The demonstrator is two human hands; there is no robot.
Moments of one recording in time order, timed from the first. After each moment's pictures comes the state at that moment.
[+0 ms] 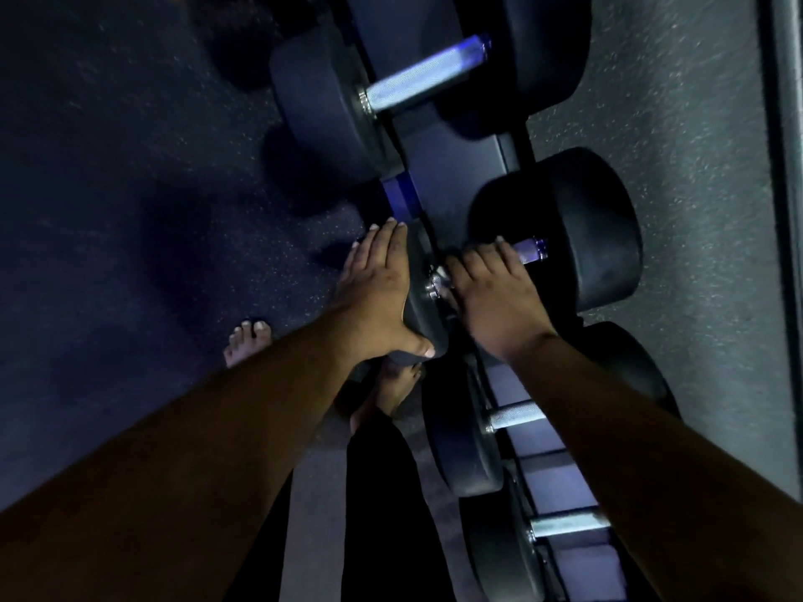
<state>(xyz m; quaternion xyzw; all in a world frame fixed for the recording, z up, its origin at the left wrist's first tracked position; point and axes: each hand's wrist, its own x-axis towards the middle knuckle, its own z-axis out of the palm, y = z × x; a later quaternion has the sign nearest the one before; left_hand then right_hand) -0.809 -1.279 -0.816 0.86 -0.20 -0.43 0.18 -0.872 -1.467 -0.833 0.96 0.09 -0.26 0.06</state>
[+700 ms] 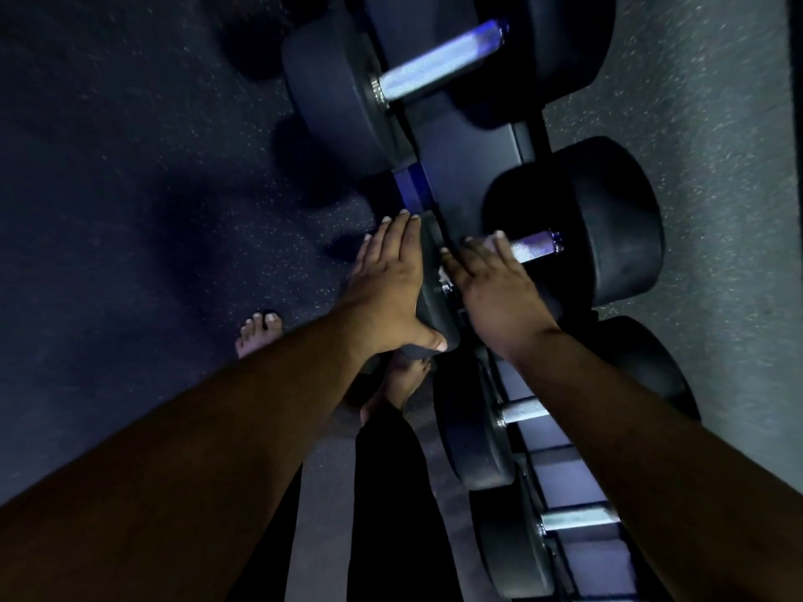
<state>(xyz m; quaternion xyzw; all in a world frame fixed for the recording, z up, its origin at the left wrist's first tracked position) -0.809 -1.280 -0.815 0.86 -0.20 -0.43 0.18 -0.866 -1.452 -0.830 0.94 0.12 -0.32 0.07</state>
